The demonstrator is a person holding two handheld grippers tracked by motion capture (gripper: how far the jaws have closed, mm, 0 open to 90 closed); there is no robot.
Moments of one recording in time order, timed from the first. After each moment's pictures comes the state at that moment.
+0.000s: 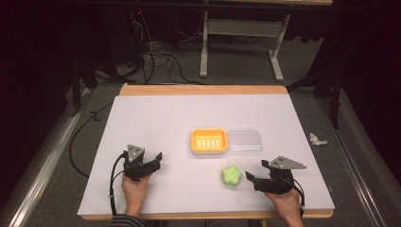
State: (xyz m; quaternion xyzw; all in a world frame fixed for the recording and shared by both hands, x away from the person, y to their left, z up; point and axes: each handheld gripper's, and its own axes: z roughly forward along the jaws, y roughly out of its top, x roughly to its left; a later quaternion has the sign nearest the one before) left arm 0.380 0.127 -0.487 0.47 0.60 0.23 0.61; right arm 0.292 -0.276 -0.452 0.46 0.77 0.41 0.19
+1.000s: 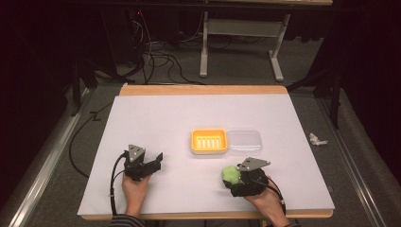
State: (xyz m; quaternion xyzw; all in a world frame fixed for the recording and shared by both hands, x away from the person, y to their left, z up) left arm 0.381 0.126 -0.488 0.48 0.60 0.23 0.60; right arm 0.302 -0.207 -0.454 0.38 0.85 0.34 0.16
